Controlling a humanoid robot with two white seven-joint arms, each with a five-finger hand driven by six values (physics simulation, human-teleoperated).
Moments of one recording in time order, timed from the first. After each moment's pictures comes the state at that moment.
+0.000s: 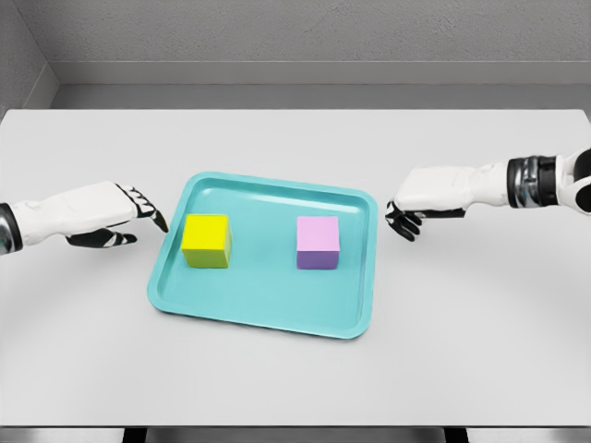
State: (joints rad) left arm -0.35 0.83 -0.36 -1.52 -0.38 -0.61 -0.57; right arm -0.91 -0.83 1.03 -1.41 0.14 -0.61 0.61
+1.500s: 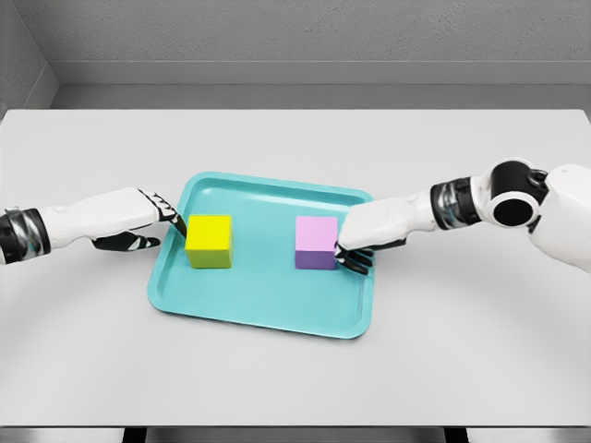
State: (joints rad) left arm -0.37 0.74 -0.38 -1.47 -0.38 -0.61 -0.57; right arm -0.99 -0.67 1.21 -1.39 0.20 -0.61 0.61
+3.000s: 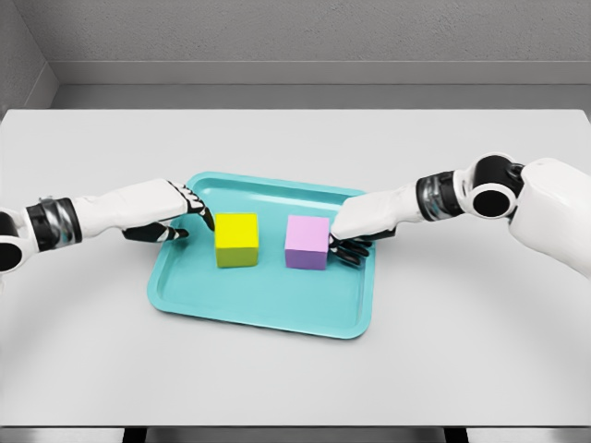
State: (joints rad) left arm -0.44 0.65 -0.43 -1.43 -0.39 -0.61 -0.57; right arm -1.00 -0.58 1.22 -1.24 0.23 -0.61 0.61
